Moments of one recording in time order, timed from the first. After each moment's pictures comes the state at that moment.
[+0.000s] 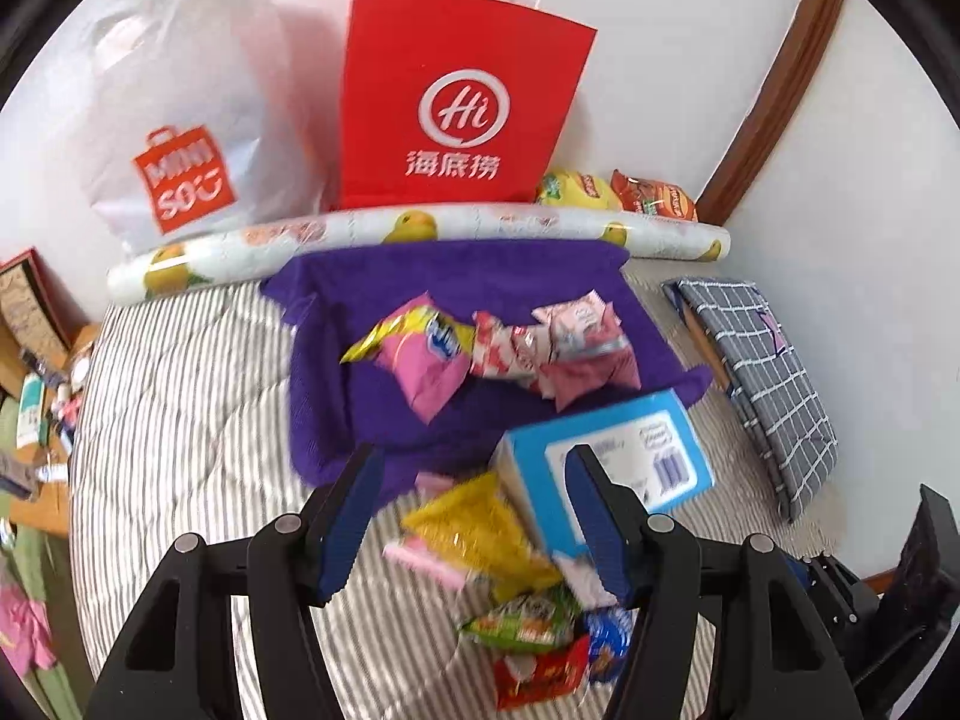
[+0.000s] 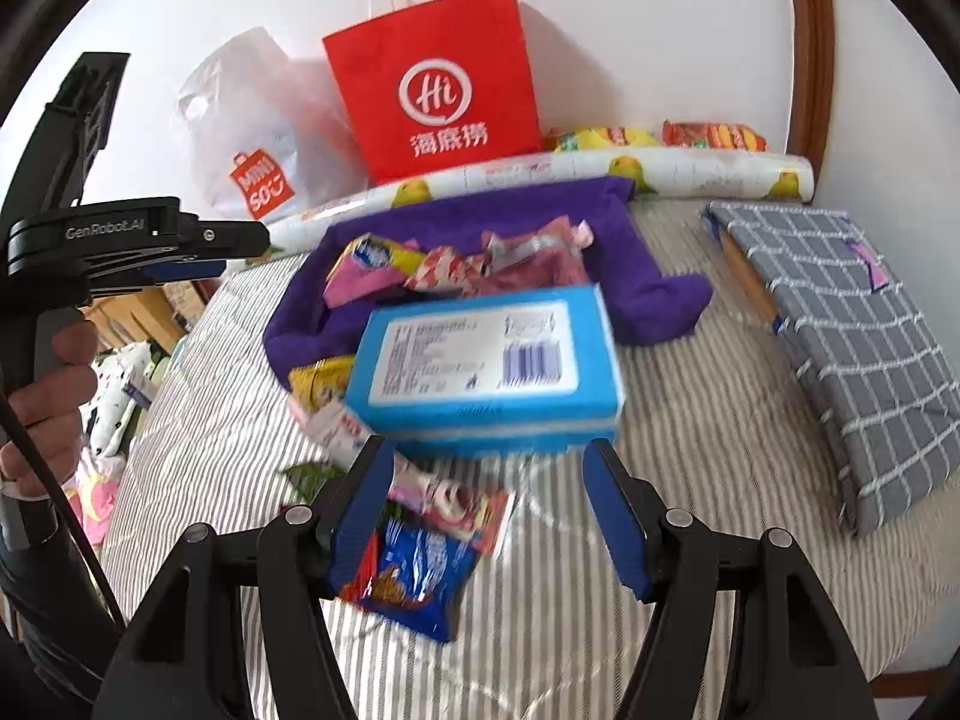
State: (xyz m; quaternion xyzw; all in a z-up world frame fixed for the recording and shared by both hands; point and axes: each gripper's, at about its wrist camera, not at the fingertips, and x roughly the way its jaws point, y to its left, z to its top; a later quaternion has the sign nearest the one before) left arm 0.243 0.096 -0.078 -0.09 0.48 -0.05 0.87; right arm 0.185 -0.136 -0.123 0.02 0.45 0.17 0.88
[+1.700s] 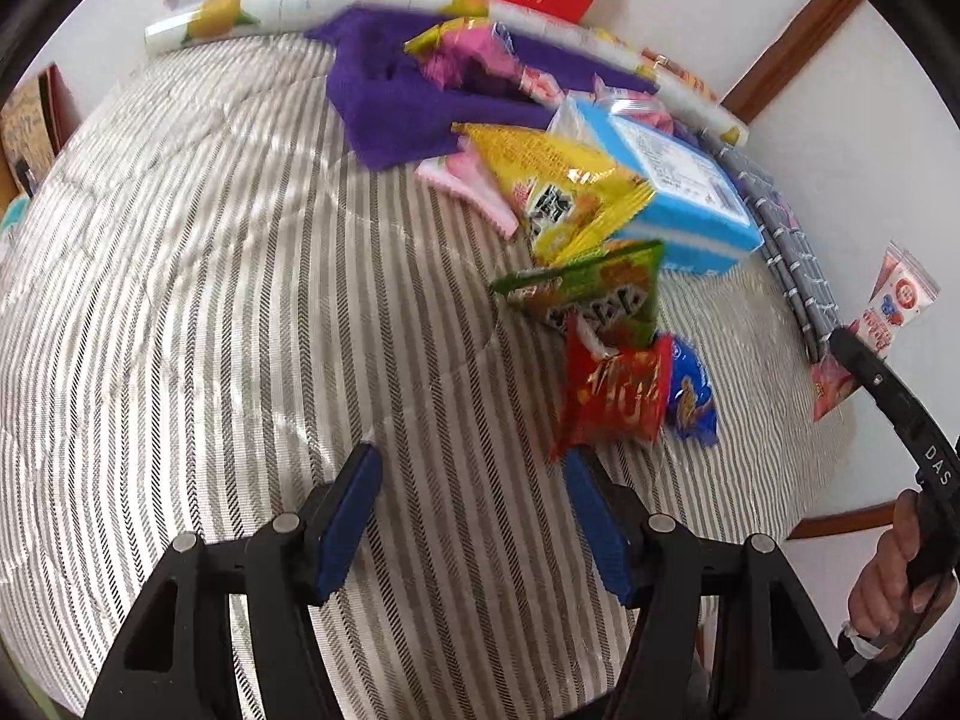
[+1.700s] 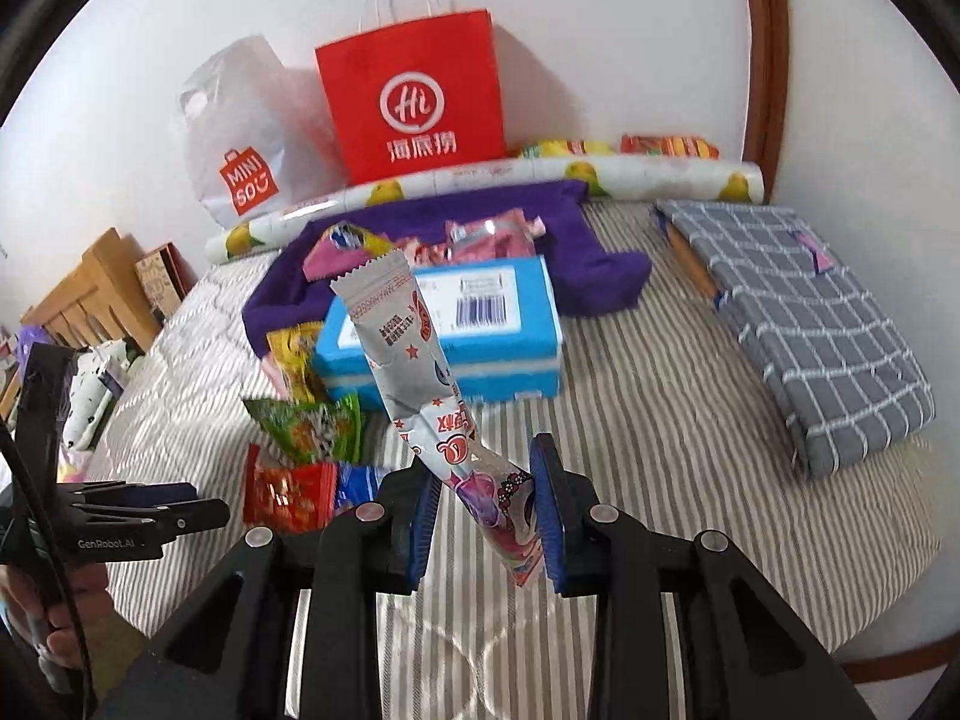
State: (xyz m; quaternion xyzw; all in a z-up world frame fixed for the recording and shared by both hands) left arm 0.119 0.105 -0.195 -0.14 0.54 -0.06 0.83; right arm 0.141 -0.160 -0.129 0.00 0.41 0.13 0.90
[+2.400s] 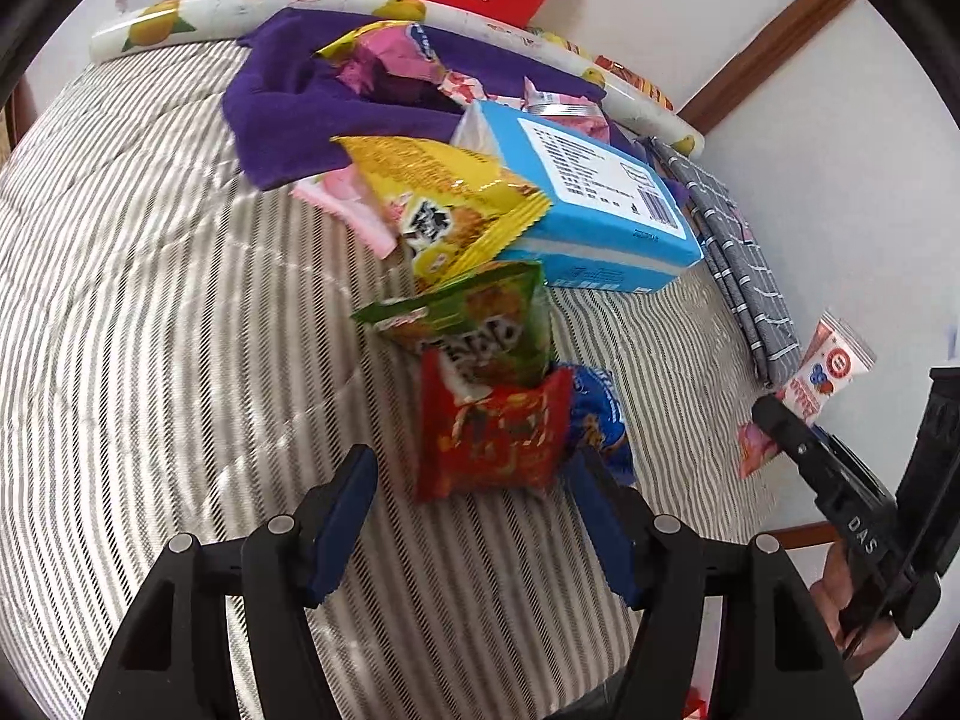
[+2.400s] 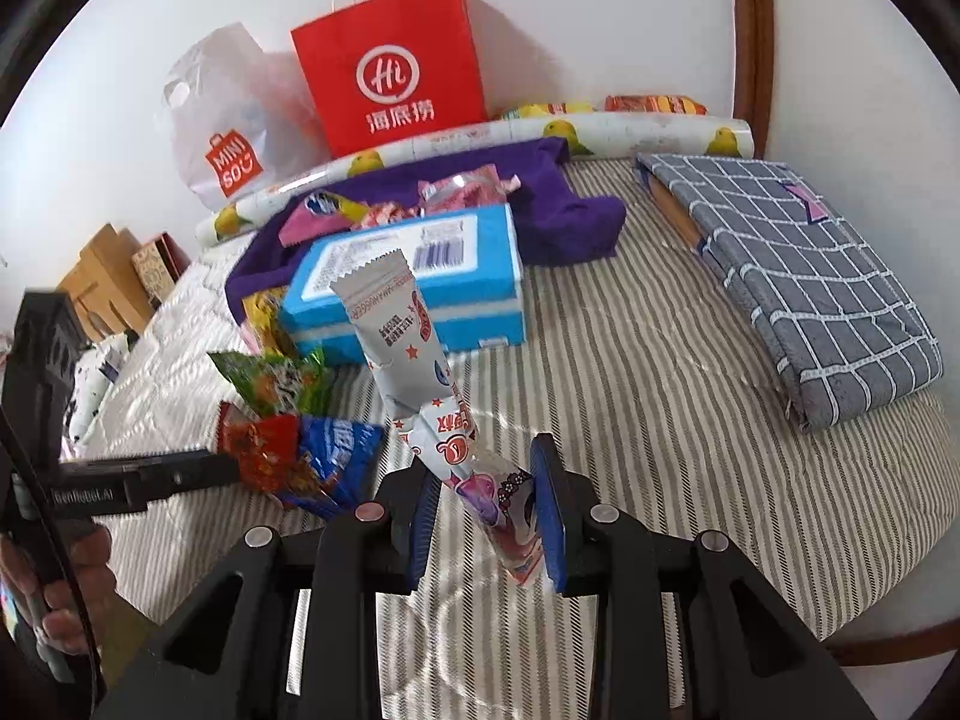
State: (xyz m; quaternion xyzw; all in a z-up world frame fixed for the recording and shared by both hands) left arm 0.145 0.065 -0.192 -0.17 0.54 -0.10 0.82; right arm 0.138 -0.188 -0.152 0.02 0.44 0.13 0.89
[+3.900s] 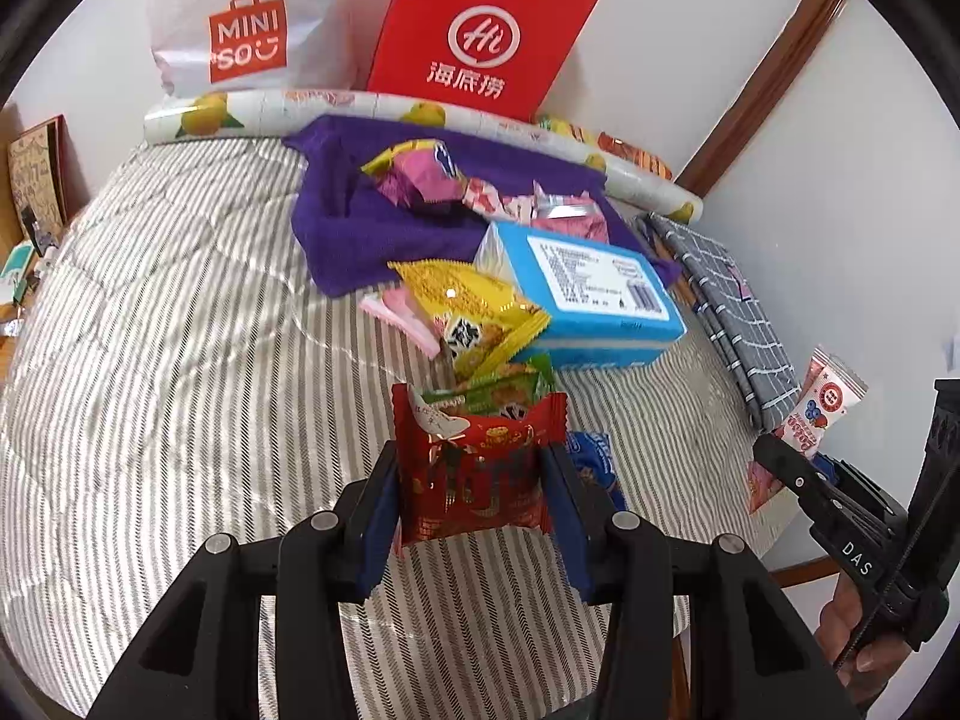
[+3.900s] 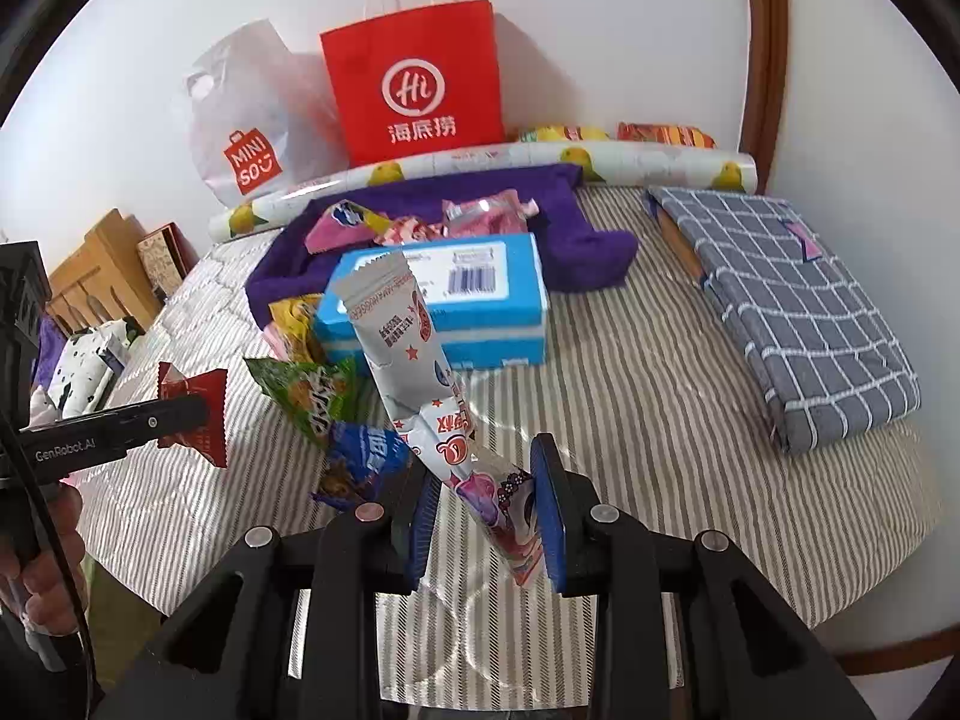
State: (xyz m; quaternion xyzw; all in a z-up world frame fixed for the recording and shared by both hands) left arm 0.123 0.093 -0.138 -0.16 0.47 -0.06 0.87; right arm 0.124 -0.167 -0.124 -0.01 0.42 0.14 0.90
